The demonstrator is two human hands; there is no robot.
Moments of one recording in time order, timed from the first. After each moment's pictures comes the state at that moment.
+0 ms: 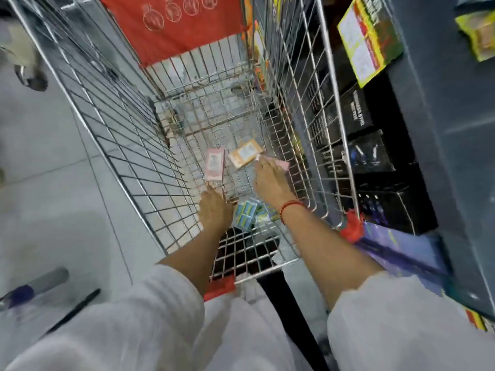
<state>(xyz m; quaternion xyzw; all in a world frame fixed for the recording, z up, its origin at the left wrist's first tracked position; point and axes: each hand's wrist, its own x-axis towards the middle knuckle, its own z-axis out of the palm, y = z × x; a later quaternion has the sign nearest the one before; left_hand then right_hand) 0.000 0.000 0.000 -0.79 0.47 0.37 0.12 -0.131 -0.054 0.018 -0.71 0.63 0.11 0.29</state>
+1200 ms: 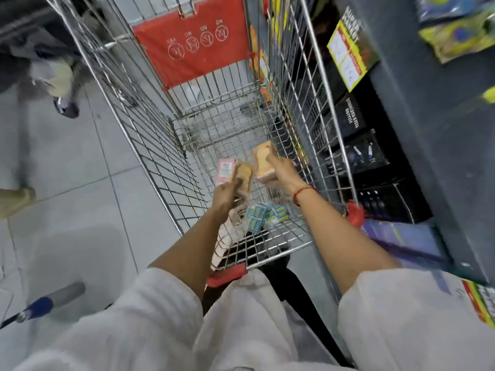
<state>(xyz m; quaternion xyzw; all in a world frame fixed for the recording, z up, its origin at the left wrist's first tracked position) 0.012 -0.026 0.047 -0.70 0.18 0.66 -0.23 -0.143 -0.069 0.049 -0.21 0.65 -0.25 0.68</state>
